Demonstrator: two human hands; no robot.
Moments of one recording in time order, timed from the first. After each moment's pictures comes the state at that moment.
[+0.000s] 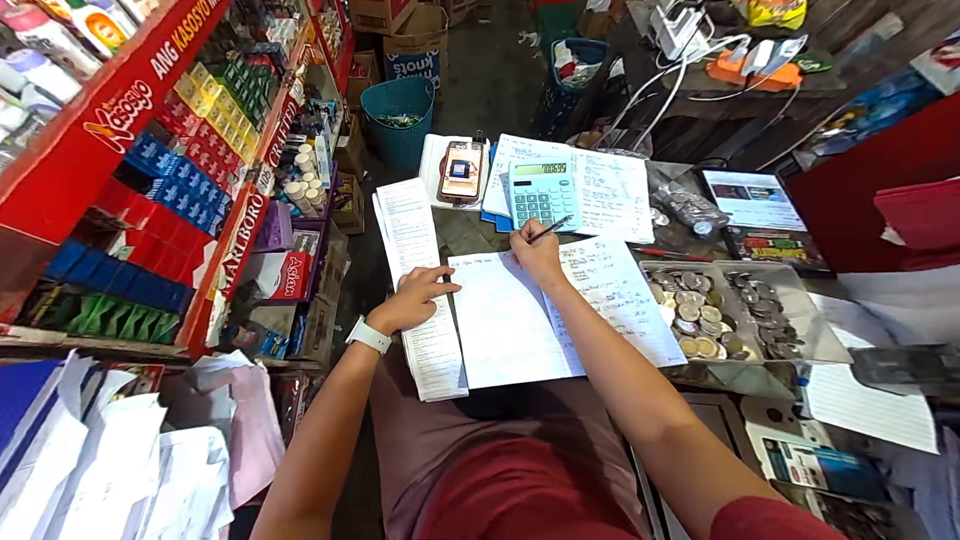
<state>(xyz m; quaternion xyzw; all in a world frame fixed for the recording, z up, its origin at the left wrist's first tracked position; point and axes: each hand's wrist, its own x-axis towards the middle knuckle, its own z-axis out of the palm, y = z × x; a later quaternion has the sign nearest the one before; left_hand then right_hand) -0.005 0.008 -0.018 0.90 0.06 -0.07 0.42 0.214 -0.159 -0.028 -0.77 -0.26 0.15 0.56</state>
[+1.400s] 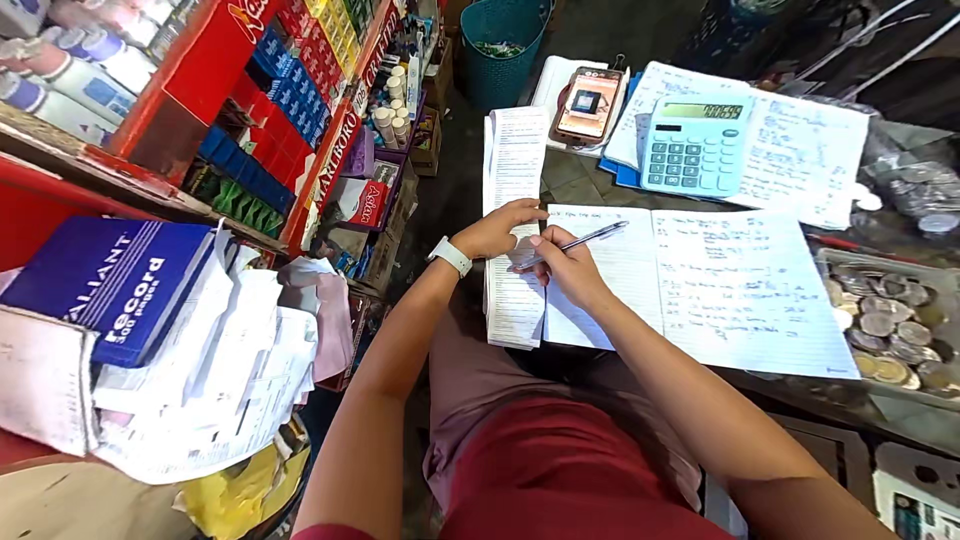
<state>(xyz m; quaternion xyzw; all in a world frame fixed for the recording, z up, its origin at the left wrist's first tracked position) 0.002 0.017 -0.007 0.86 0.06 0.01 0.51 0.088 -0.151 -0.012 -0.61 -0.34 0.40 0.59</state>
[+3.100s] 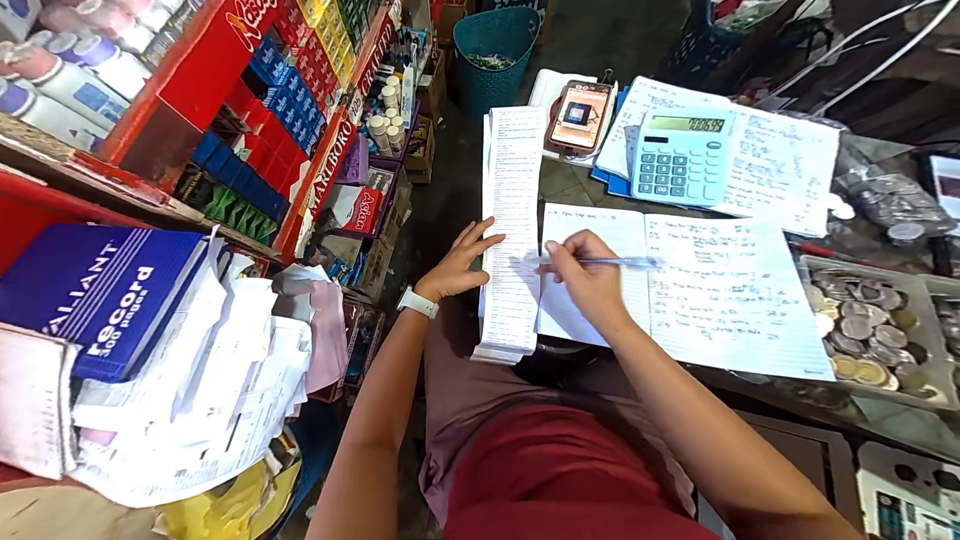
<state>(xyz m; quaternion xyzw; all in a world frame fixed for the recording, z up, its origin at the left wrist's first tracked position) -0.069 0.007 -0.048 0.84 0.15 0.08 0.51 0.087 -0.172 -0.004 -0.66 -0.38 0.21 0.61</state>
